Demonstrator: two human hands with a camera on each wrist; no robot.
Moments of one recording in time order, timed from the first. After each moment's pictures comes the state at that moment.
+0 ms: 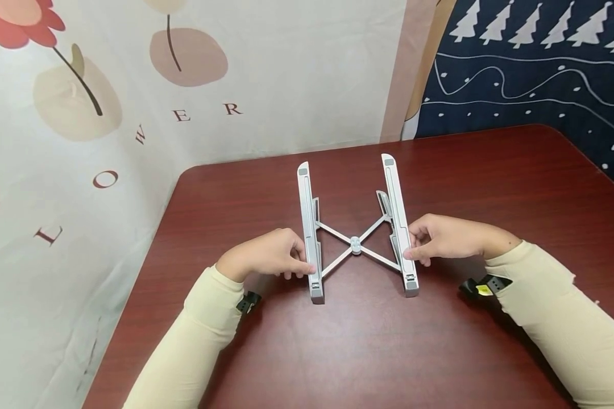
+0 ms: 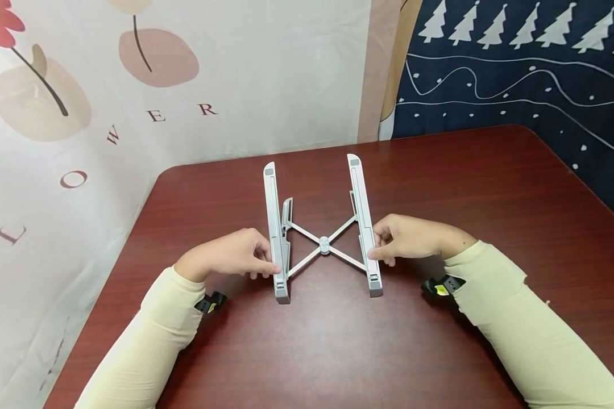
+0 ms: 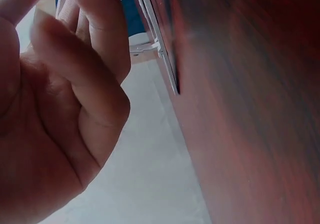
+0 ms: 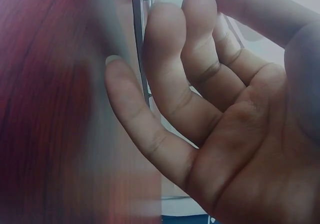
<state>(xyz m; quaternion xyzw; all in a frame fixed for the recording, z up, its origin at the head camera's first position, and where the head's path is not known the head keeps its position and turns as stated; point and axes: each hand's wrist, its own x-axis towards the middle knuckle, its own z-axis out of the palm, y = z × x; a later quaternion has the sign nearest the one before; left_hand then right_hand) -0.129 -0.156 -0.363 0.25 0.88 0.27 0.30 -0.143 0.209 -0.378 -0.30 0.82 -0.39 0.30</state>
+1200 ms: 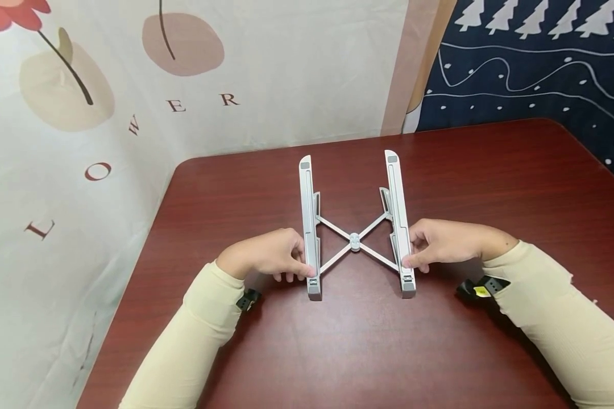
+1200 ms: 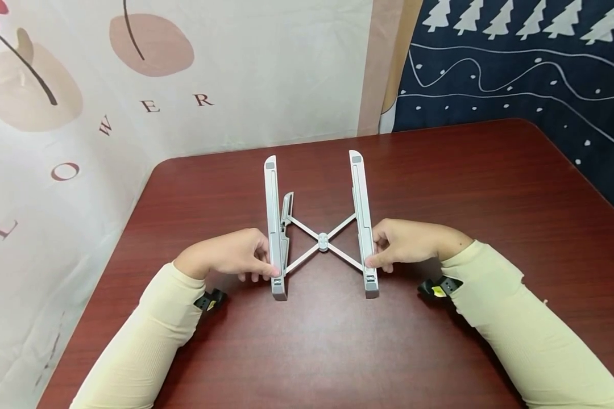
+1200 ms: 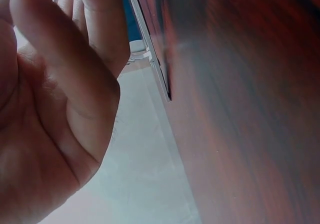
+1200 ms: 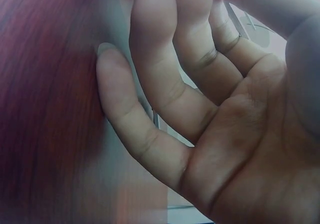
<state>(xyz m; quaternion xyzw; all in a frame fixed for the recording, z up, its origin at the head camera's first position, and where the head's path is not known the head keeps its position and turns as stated) -0.129 -0.152 -0.368 0.22 0.87 0.28 0.35 -0.138 0.203 -0.384 -0.33 0.79 -0.39 0.33</state>
